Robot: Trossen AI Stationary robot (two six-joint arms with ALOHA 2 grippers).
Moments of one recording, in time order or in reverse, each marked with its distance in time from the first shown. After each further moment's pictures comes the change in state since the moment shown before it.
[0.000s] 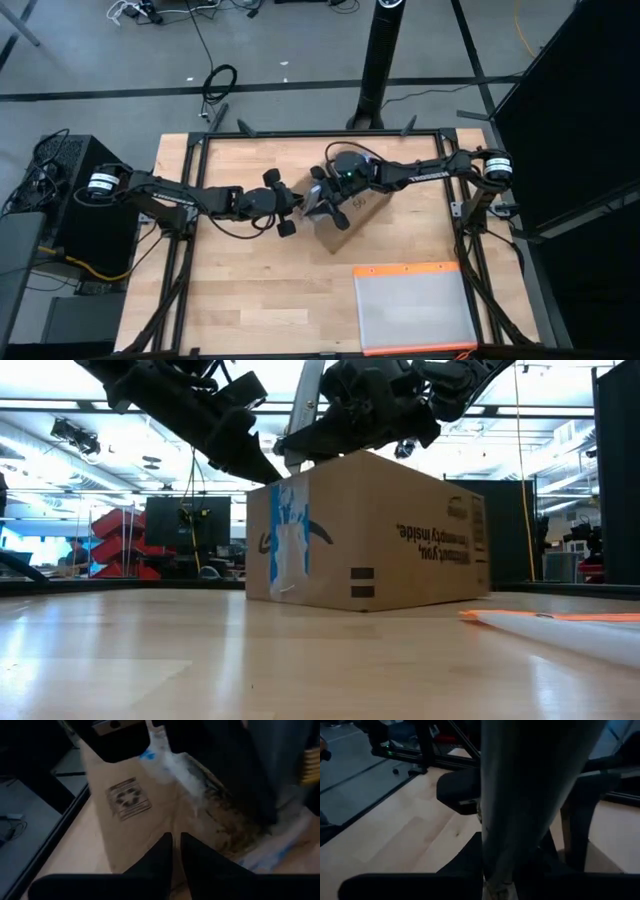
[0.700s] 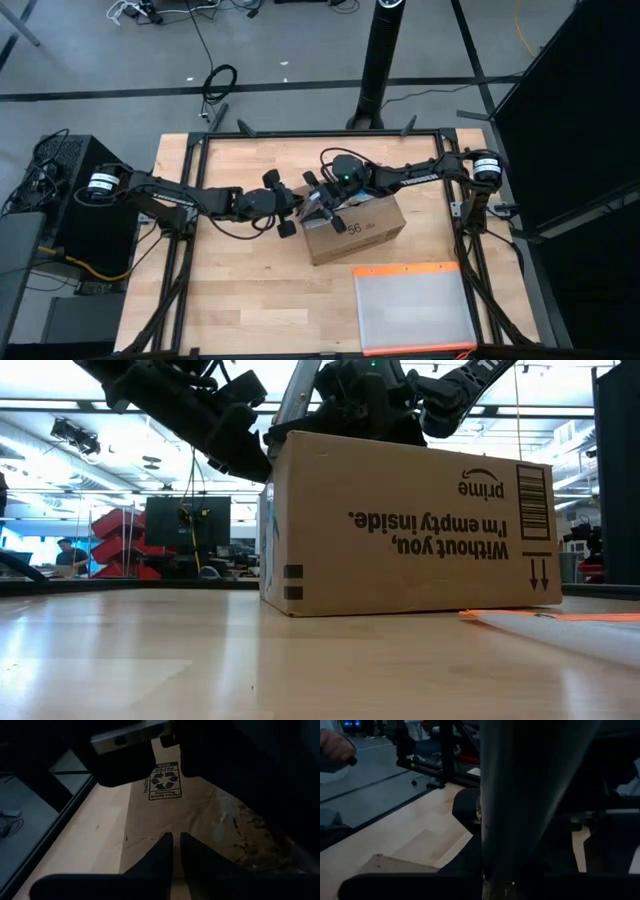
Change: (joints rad) left arm -0.006 -0.009 -0.005 0.009 -0.015 -0.051; right arm -0.001 0.073 -0.002 0.190 -0.119 -0.002
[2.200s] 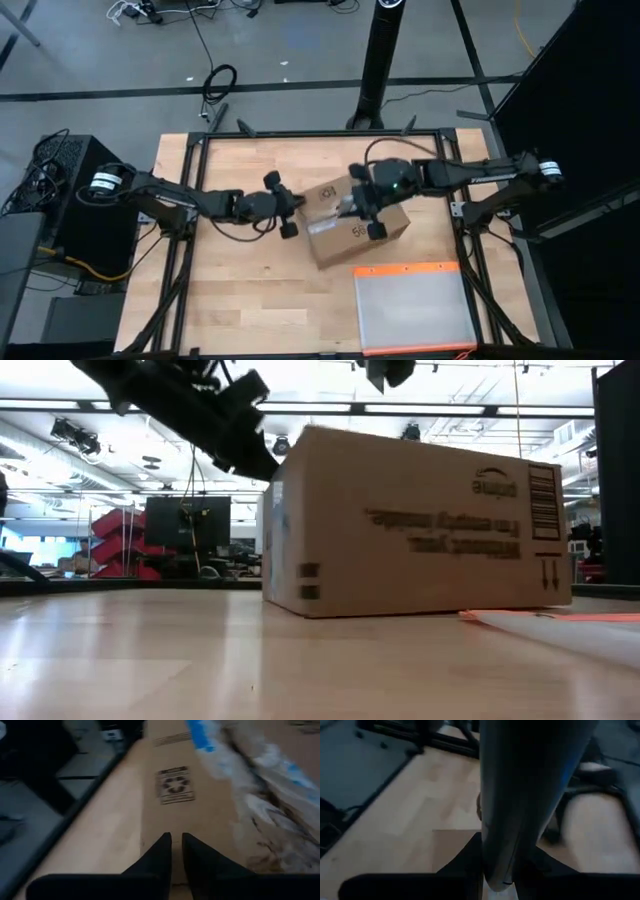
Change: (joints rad) left arm 0.005 0.003 -0.003 0.079 -0.052 0.029; right arm 0.227 -0.463 0.077 -0.771 0.507 0.007
